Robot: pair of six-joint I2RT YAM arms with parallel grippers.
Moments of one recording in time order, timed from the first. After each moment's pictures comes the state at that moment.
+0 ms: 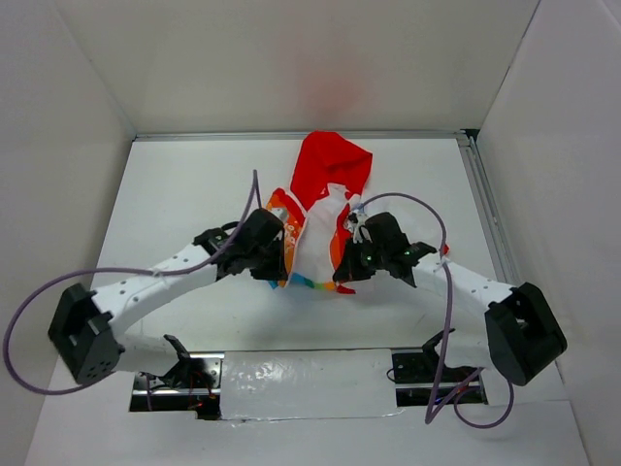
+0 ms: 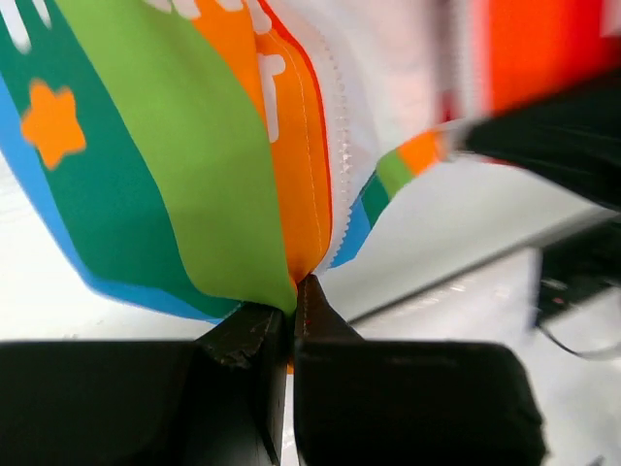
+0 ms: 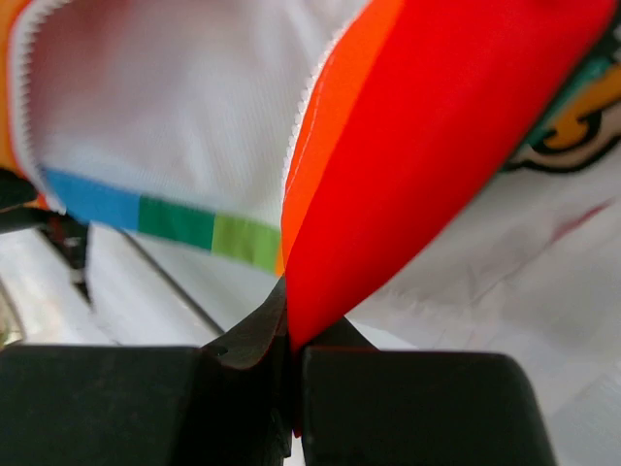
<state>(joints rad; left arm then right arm) -0.78 1.36 1.03 -0.69 0.01 -0.69 0.54 1.27 0.66 -0.21 -0.40 0.45</state>
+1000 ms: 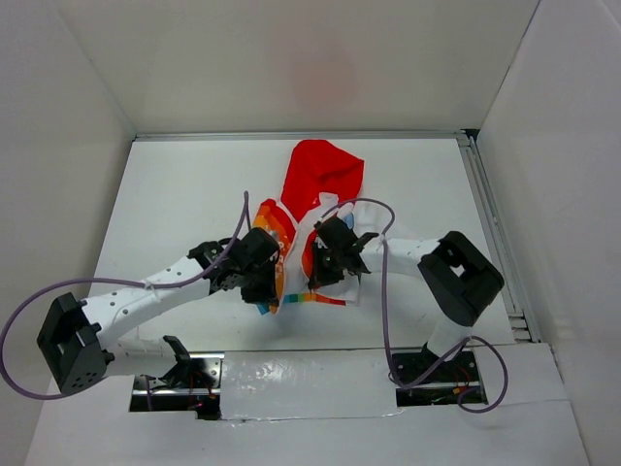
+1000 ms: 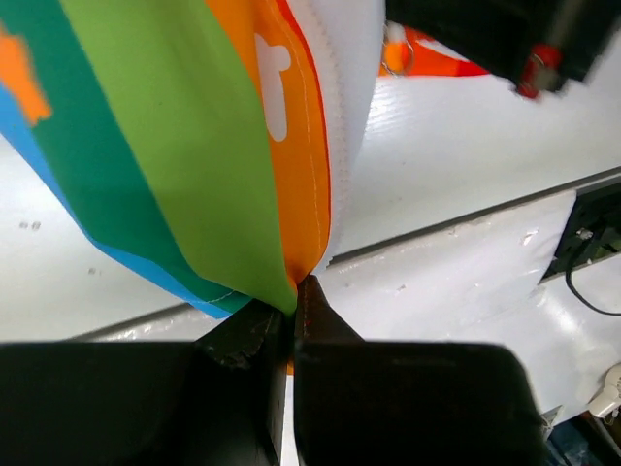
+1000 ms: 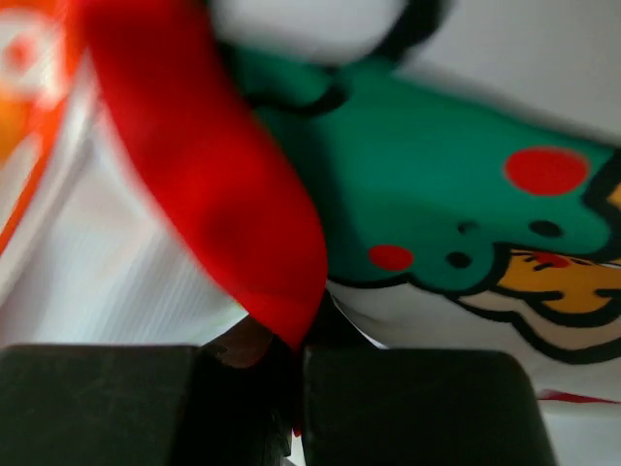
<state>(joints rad) -0.83 1.24 0.90 -0.78 0.07 -0.84 0.74 1.68 0.84 -0.17 -0.22 0.64</state>
